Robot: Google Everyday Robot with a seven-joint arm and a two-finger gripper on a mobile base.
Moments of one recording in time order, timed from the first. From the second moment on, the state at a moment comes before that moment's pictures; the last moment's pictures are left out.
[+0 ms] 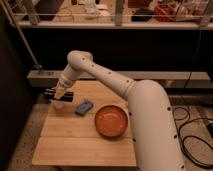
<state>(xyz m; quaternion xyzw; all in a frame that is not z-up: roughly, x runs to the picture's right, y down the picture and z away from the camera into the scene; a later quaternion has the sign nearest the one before) -0.255 0.017 0.804 -0.38 -0.31 0.10 0.87</state>
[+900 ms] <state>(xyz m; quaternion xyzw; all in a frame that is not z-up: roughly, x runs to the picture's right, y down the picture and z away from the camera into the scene) -0.259 0.016 0.805 -0.38 -0.32 0.11 0.86</state>
